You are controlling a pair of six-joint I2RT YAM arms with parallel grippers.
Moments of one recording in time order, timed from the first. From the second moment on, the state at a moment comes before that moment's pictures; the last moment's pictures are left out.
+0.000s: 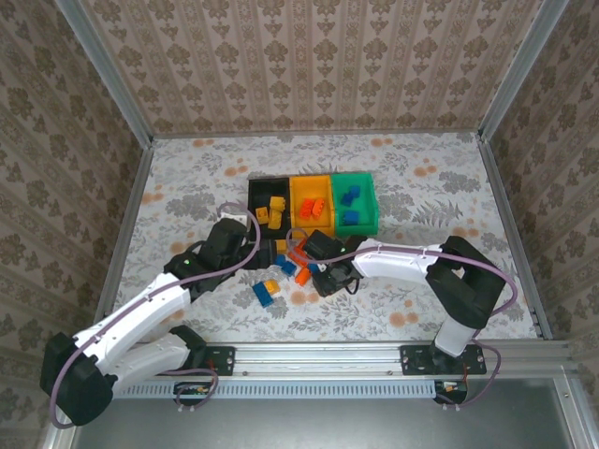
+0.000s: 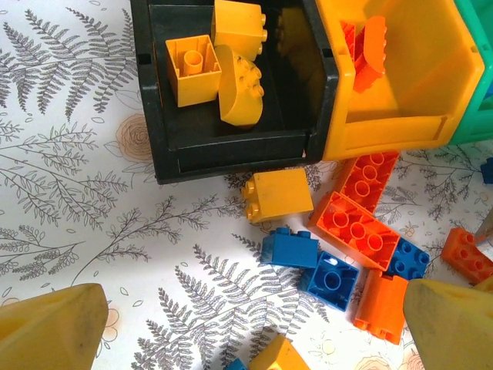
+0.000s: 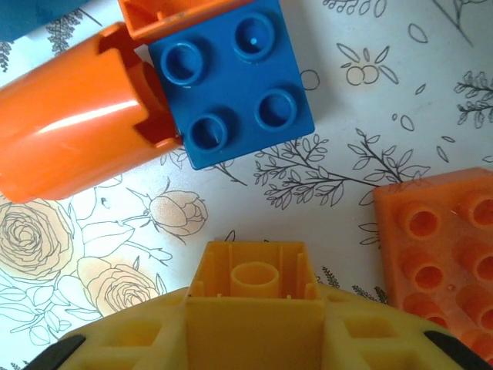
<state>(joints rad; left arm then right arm) -0.70 0.96 0.67 -0.51 -0.15 -0.51 0.89 1.70 1.00 -0.62 0.02 0.37</state>
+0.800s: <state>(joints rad) -0.70 0.85 0.59 -0.56 -0.17 -0.54 0.78 2.26 2.03 -0.68 0.08 0.39</state>
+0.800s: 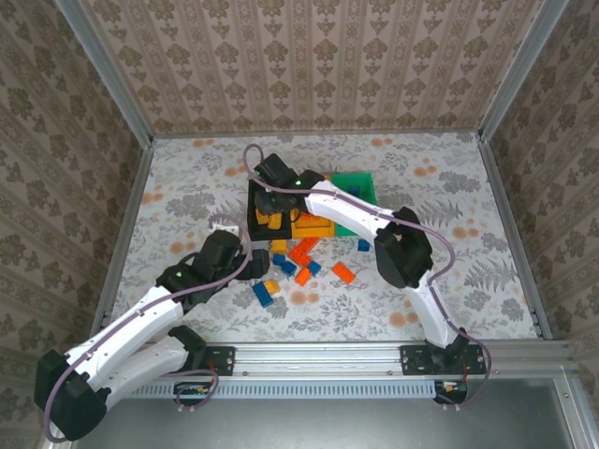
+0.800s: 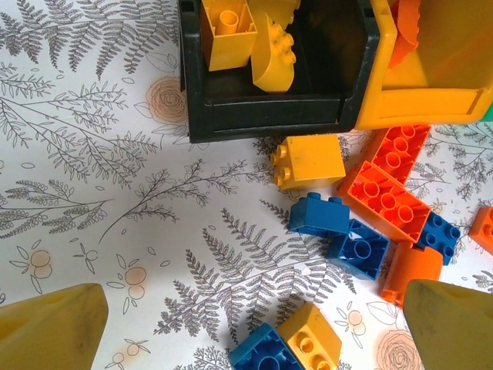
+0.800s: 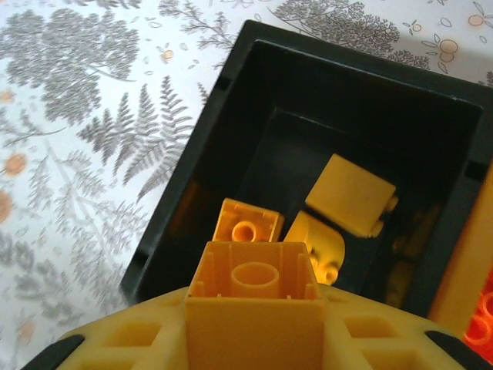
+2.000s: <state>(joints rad) -0.68 0.87 0.57 -0.53 -0.16 -0.54 0.75 1.65 1.04 -0.69 0.10 0.47</state>
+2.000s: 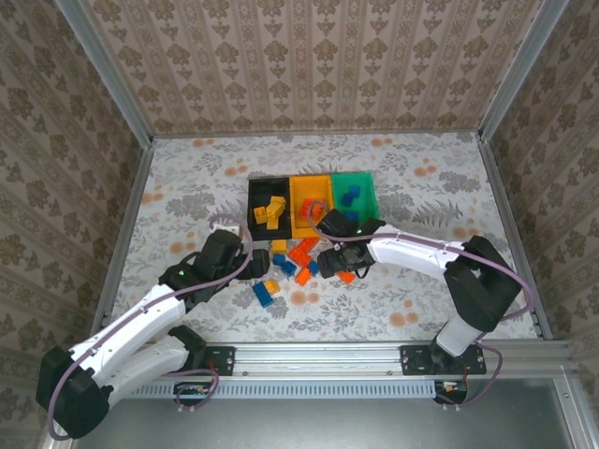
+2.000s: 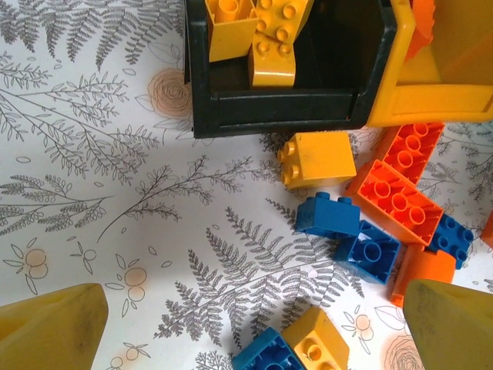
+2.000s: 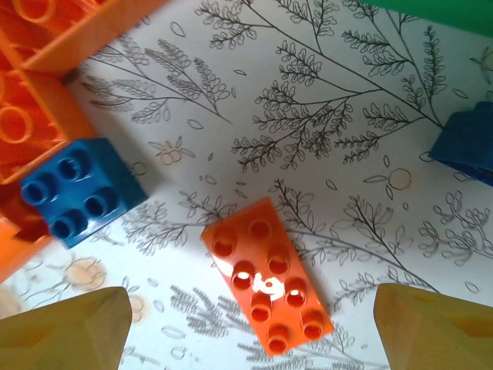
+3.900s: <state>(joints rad) -0.67 0.87 0.55 -0.50 -0.11 -0.55 0.65 2.17 1.88 -0.75 0.26 0.47</state>
